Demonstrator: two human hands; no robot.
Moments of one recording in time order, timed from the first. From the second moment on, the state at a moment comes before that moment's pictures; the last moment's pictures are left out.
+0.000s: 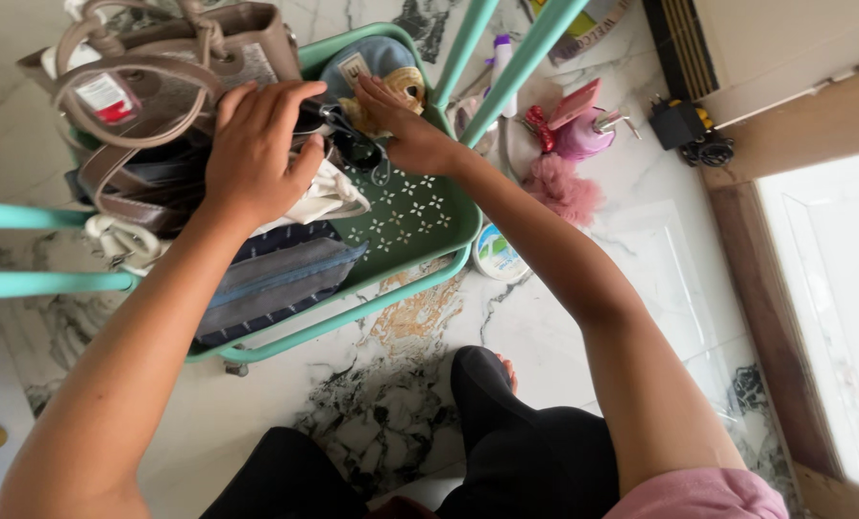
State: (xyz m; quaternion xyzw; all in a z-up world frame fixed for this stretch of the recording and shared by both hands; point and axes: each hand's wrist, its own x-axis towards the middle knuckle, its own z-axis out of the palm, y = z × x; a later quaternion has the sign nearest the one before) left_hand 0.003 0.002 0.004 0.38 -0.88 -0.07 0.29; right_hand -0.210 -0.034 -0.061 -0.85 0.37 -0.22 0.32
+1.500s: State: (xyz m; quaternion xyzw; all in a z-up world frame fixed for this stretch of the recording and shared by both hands) left_hand 0.004 0.002 -0.004 0.37 -0.88 -0.05 0.30; right_hand -0.254 0.040 -0.019 -0.77 0.33 -0.07 0.54
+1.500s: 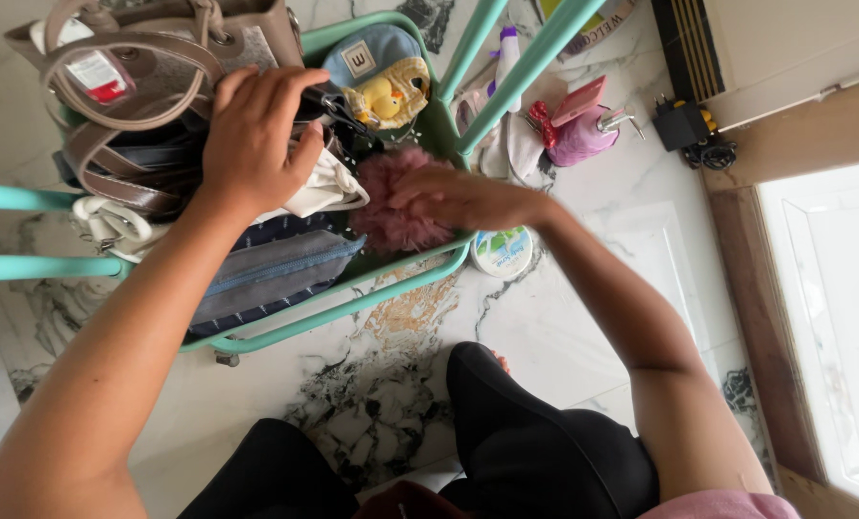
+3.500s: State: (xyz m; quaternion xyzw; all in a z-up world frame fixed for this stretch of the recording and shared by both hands) left_hand -0.055 0.073 -0.079 0.28 -0.96 0.01 -0.07; right_hand -0.276 0.065 0.031 -0.81 0.48 -0.01 0.35
